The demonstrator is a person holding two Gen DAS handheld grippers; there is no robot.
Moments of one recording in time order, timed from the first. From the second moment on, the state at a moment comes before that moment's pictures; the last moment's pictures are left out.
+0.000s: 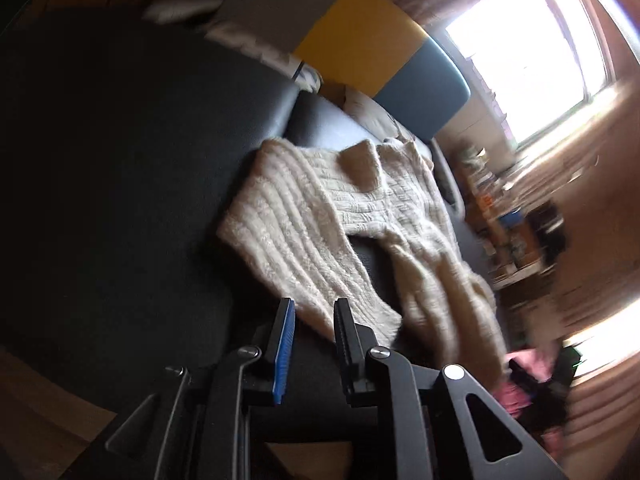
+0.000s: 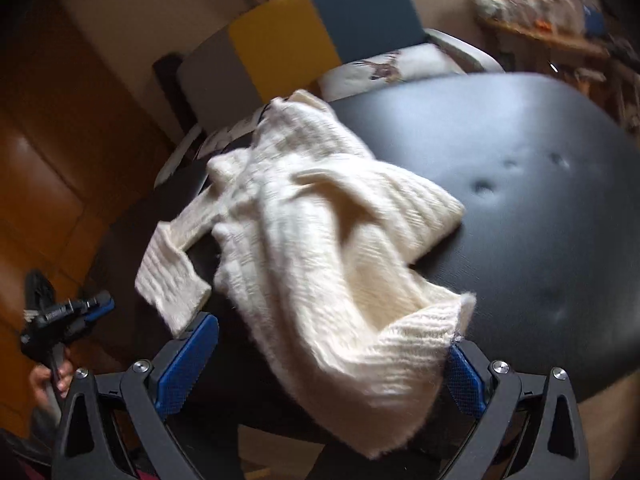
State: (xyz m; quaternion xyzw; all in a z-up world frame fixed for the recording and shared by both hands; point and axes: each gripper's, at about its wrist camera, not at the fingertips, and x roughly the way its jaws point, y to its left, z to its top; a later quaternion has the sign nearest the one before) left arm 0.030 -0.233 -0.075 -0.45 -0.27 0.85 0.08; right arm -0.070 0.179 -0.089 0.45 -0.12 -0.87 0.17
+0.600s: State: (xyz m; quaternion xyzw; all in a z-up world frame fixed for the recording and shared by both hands) left arm -0.001 -0.081 -0.124 -0.50 0.12 0.85 0.15; right arm -0.030 0.184 -0.105 0.48 -0.09 -0.86 0.15
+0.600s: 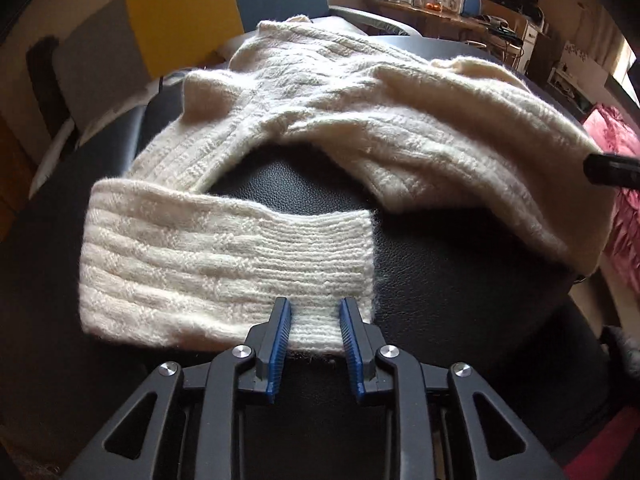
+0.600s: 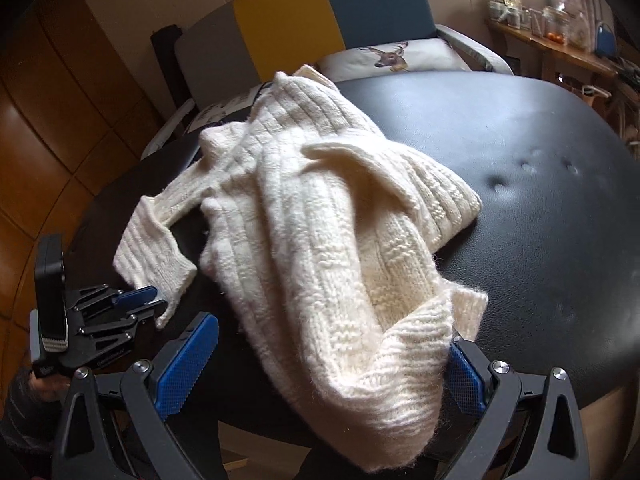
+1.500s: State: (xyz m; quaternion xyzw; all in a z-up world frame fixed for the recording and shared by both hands) left arm 0.044 -0.447 -0.072 -0.36 -0.45 0.81 -0.11; right arm -0.043 0.179 -0.109 0.50 -0.08 -0.85 0.12
